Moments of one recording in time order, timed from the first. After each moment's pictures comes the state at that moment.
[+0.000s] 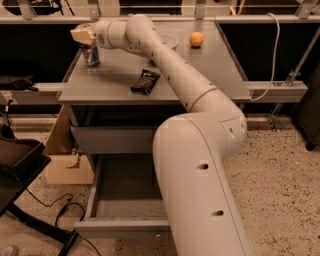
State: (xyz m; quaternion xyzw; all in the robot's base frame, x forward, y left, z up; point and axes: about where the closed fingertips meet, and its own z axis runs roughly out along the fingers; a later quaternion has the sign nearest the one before) arm 0.885 0.261 0.926 -0.37 0.64 0.34 0.58
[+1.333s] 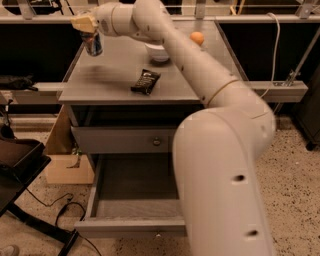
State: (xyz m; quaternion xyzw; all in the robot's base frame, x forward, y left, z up) arm 0.849 0.234 0.985 -0.40 0.62 0.32 0.59
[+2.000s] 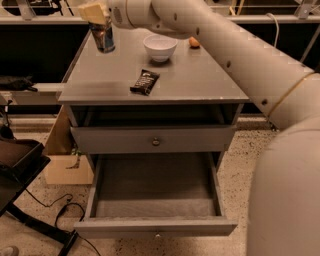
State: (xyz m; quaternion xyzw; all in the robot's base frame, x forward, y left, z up) arm 0.758 0.184 1.039 -0.39 0.64 0.30 0.60
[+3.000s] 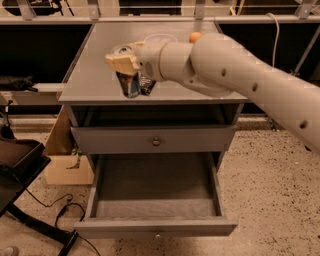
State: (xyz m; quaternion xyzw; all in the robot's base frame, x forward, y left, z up) arm 0.652 0.100 0.964 -0.38 0.66 0.28 0.58
